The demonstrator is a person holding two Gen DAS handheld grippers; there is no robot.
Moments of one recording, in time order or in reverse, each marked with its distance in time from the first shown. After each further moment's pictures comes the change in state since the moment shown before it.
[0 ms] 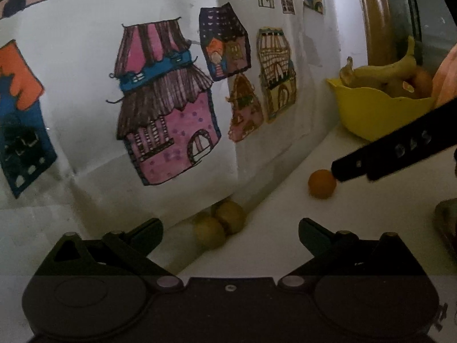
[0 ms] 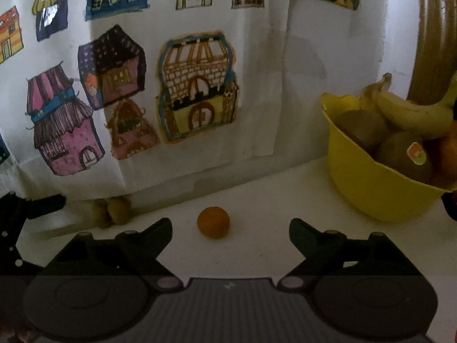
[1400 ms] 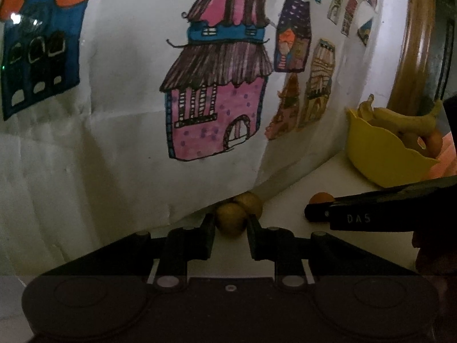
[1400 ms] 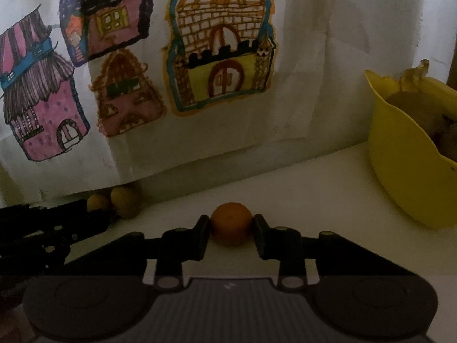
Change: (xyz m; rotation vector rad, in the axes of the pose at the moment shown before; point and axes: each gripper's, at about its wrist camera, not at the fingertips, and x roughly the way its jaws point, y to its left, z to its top) left arm 0.008 0.040 -0.013 -0.303 0.031 -0.117; right arm 0.071 0.028 -0.009 -0.032 0.073 0.017
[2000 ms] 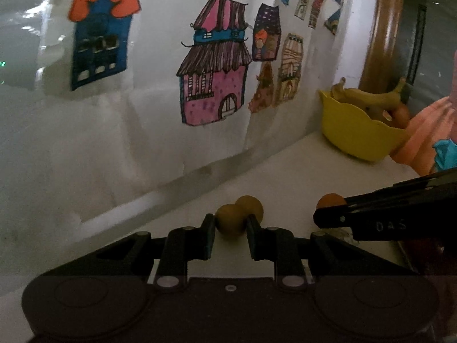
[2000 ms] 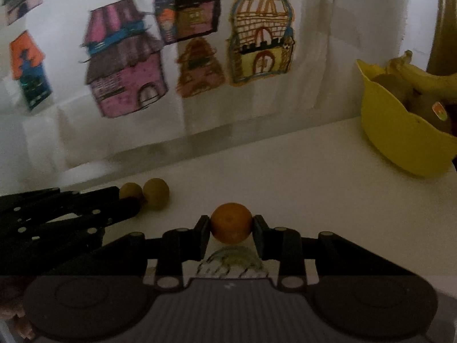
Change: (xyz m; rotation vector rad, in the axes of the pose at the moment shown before) left arm -0.054 0.009 -0.029 0.056 0.041 -0.075; right arm -0.070 0.056 -0.044 0.011 0.042 0.002
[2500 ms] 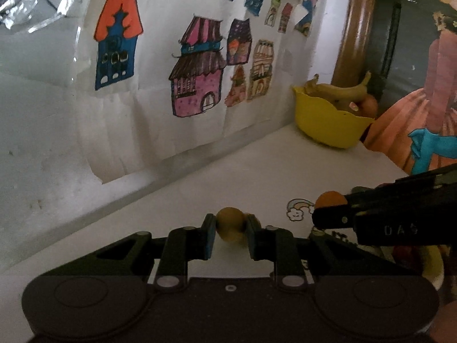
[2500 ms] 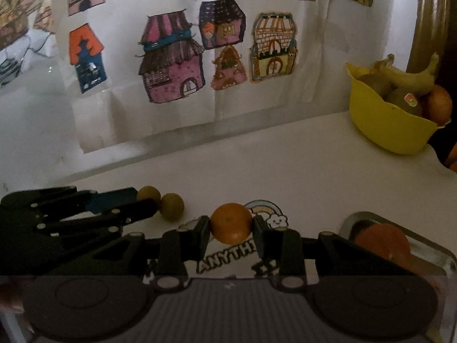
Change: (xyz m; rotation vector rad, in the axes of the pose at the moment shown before) left arm -0.049 -0.010 -0.018 0.030 0.001 -0.061; right arm -0.070 0.018 -0.034 0.005 -0.020 -0.029
